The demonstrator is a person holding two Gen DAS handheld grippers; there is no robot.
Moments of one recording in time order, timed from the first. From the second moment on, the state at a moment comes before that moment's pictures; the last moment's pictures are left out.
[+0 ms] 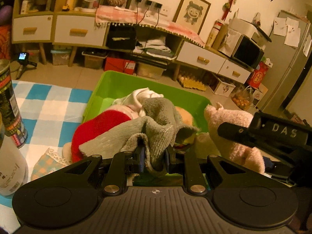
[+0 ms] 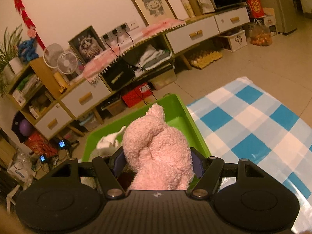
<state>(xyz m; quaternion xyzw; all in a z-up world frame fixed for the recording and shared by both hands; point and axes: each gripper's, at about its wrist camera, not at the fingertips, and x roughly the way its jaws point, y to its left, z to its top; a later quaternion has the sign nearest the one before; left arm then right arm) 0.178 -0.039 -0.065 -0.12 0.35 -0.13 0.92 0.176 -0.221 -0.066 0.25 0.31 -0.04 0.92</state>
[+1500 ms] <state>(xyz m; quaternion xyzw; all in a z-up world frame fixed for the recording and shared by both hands) 0.131 -0.020 -0.024 -0.07 0.30 -0.12 0.94 0.143 -0.239 -0.041 0.27 0.31 -0.03 0.91</state>
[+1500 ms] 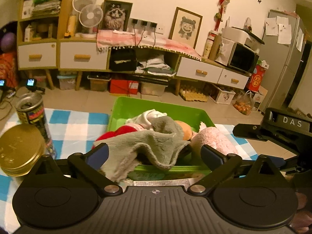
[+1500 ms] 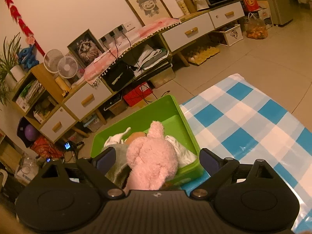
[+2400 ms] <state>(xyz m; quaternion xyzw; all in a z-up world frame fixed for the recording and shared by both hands) 0.076 0.021 -0.029 -0.02 0.32 -0.15 0.94 0.083 -0.228 -0.029 0.22 0.35 0.01 0.91</state>
